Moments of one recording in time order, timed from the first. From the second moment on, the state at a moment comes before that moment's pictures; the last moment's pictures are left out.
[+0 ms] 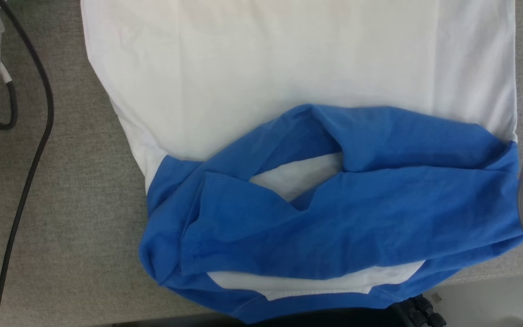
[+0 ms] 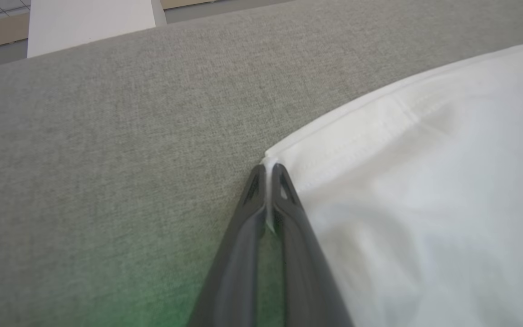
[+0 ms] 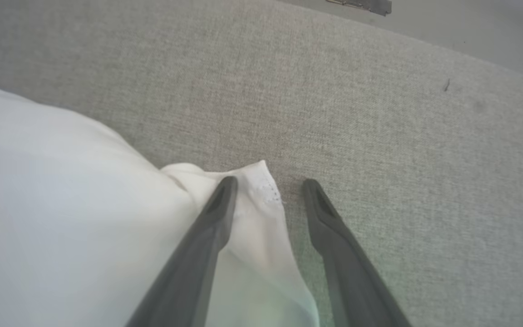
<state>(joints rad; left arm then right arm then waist) -1.28 0.44 -0.36 0.34 -0.54 -0.04 0.68 -1.50 -0.05 -0.09 0.78 -0.08 0.13 0.76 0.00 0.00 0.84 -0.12</state>
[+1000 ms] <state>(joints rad) -0.86 0.47 -0.41 0.29 -0.59 -0.12 -0.03 -0.93 -0.19 0.05 0.47 0.21 0.13 0.14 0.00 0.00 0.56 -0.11</state>
